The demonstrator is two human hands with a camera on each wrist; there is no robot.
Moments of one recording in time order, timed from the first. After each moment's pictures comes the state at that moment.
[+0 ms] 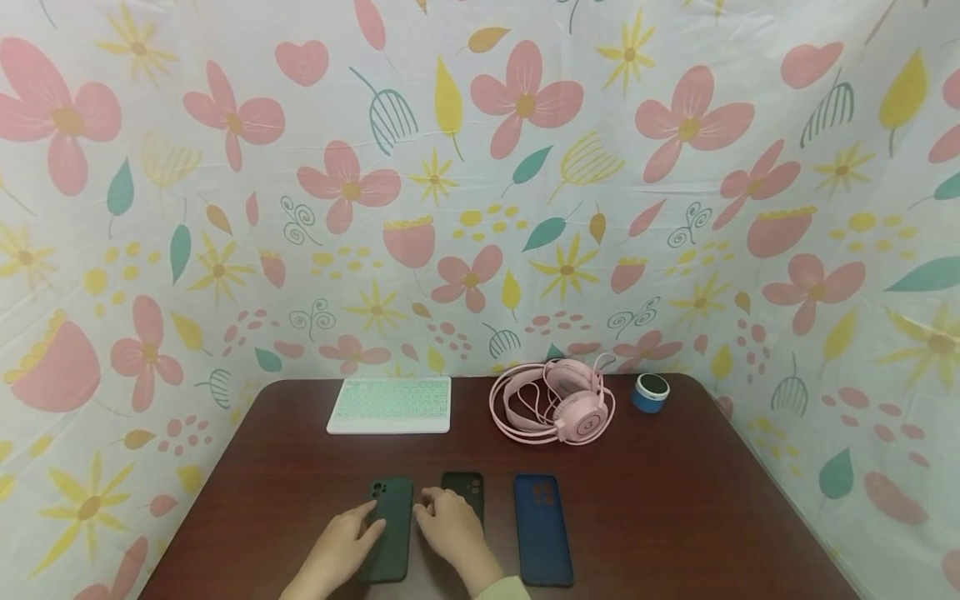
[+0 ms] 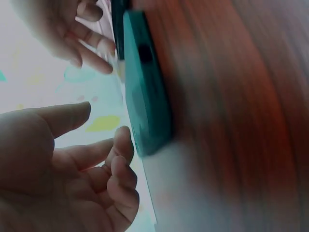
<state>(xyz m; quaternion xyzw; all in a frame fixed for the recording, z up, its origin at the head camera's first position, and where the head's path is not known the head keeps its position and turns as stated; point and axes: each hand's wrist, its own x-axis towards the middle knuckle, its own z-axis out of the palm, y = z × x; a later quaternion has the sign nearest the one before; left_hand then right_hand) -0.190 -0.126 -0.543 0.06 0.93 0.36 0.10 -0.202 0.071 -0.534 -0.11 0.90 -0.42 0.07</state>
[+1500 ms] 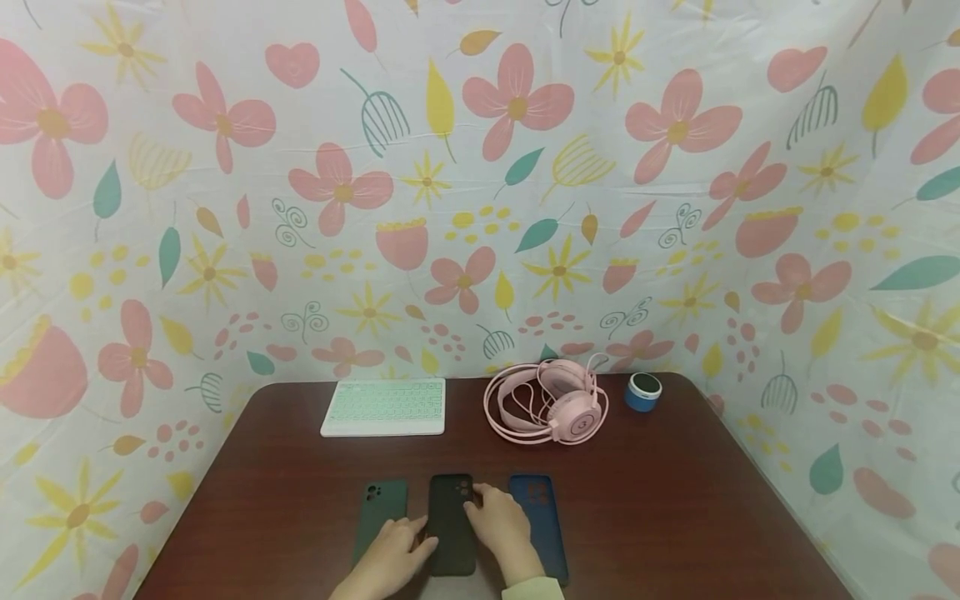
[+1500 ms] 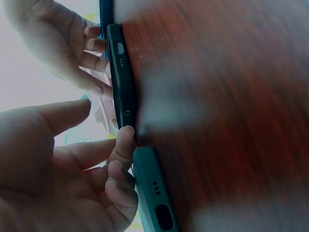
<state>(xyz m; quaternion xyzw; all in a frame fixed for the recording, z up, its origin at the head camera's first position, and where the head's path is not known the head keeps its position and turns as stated) -0.187 -0.059 -0.549 0.16 0.91 0.36 0.15 -0.211 0.138 -0.543 -0.01 0.94 -0.33 0.06</state>
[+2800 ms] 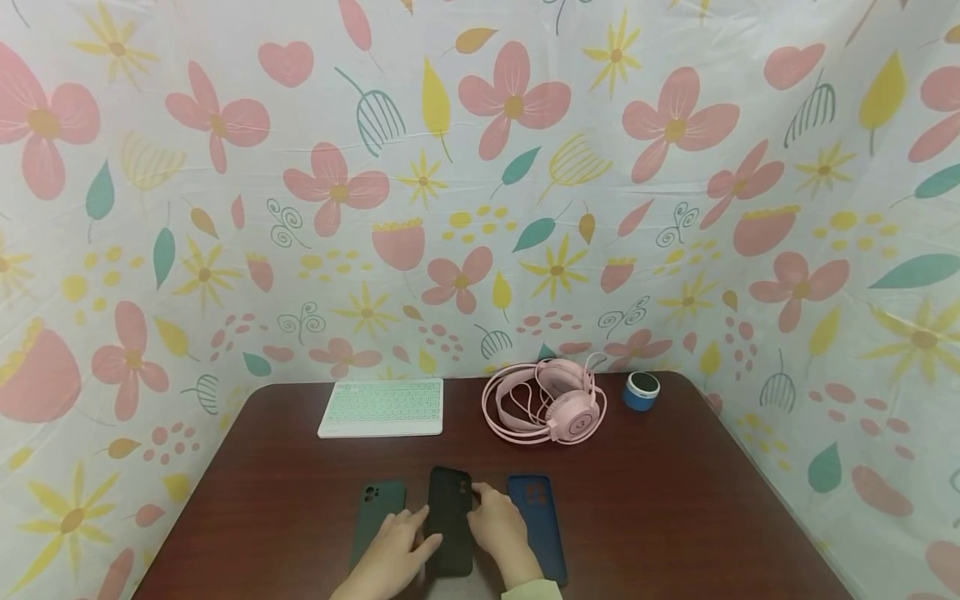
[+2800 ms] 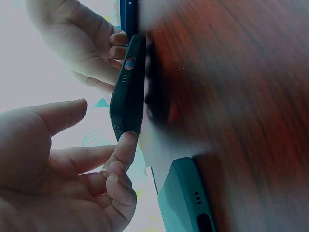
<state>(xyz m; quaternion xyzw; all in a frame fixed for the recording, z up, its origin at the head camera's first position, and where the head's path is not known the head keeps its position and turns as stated) -0.181 -0.054 -0.533 0.16 0.90 0.38 0.14 -0.208 0.139 -0.545 -0.01 0.92 -0.38 0.07</state>
